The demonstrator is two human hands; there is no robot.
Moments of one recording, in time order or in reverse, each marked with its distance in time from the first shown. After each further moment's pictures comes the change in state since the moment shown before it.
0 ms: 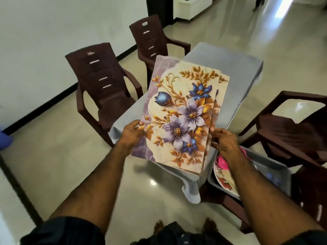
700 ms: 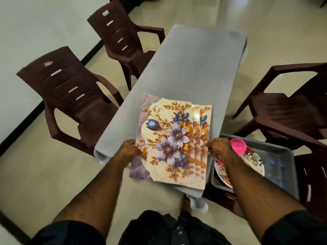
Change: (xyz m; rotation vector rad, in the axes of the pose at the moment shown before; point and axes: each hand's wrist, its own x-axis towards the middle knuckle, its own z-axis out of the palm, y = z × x) left_hand 0.134 -0.017 0.033 0.502 -0.108 -0.396; right_hand 0.103 0.032 -0.009 -0.186 0.180 0.274
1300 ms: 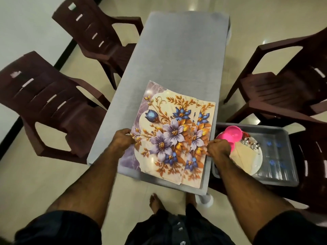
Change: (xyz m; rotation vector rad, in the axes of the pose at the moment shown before) left_hand 0.051 0.060 -0.015 0.029 0.005 0.065; right_hand 0.022 0.034 0.018 -0.115 0.483 0.124
